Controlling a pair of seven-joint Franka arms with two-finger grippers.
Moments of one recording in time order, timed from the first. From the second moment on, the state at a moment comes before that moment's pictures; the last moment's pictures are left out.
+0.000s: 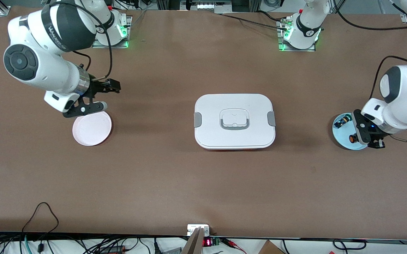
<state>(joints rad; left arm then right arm) 0.49 0.37 -0.31 -1.93 0.30 2.31 1.46 0.21 0.16 0.08 -1.68 0.00 1.61 0.09</state>
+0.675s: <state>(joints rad) 0.63 0.53 -0.32 -1.96 0.30 2.43 1.66 0.15 0.15 -0.05 -1.60 -0.04 1.59 0.11</state>
